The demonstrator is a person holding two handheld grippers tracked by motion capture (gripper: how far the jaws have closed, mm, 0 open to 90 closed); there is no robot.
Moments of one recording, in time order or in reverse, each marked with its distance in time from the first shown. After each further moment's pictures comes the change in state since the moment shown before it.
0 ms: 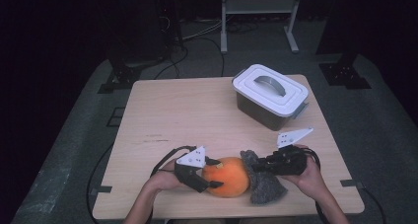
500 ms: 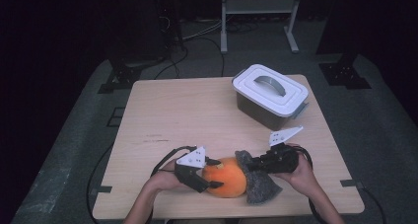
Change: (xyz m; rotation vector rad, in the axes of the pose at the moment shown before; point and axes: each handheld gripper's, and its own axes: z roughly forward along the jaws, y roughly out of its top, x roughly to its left) left arm 0.000 -0.001 0.001 -0.002 -0.001 0.011; right arm -0.012 0.000 0.020 0.024 0.033 0.030
